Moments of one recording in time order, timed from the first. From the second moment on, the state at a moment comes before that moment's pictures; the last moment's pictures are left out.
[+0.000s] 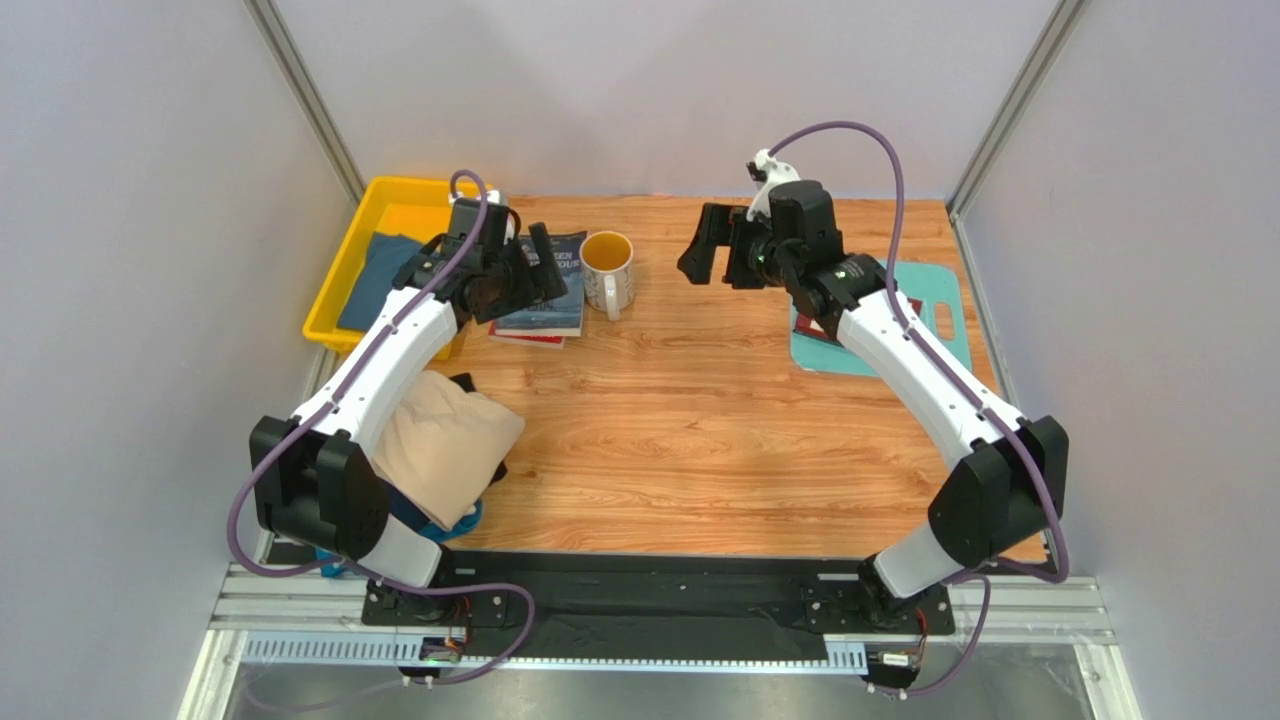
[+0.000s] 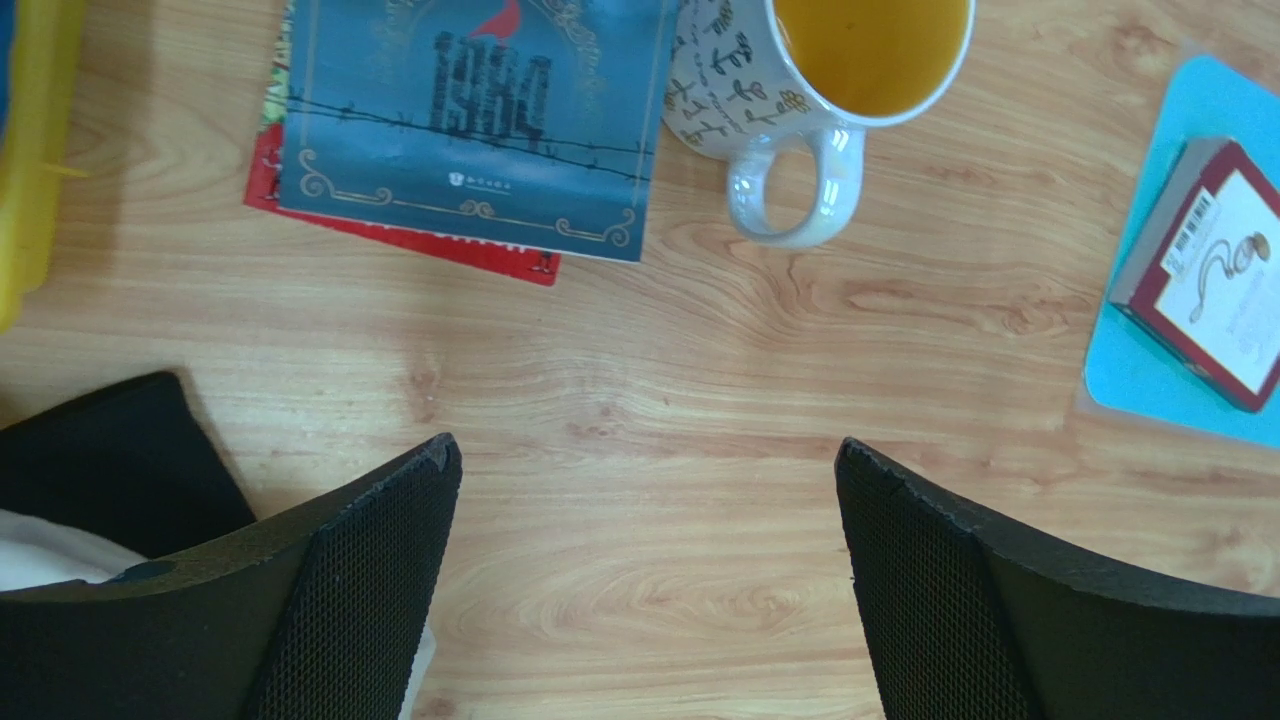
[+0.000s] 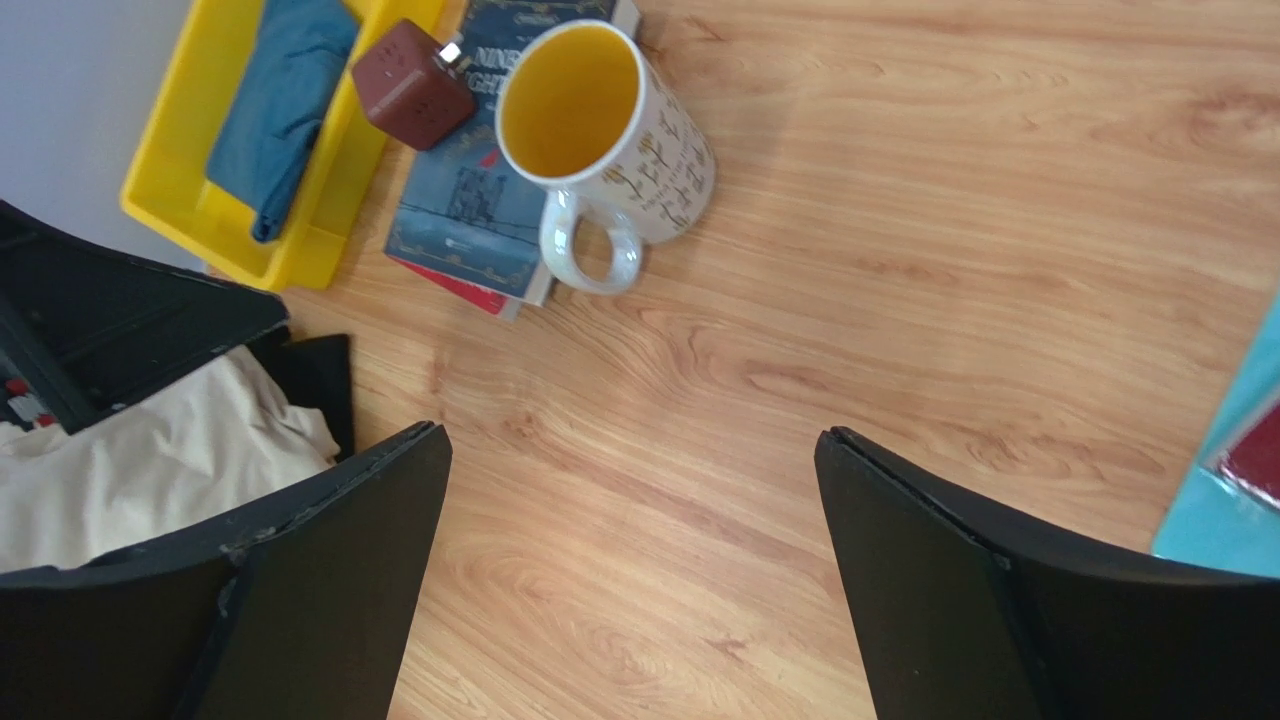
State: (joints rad) left arm -0.30 1.51 1.37 -0.63 -0.01 -0.55; right arm 0.44 1.52 1.43 -0.40 -0.12 0.41
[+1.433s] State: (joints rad) left arm -0.15 1.86 1.83 -0.84 0.00 -0.57; right arm 0.20 1.76 1.58 -0.35 -0.52 0.71
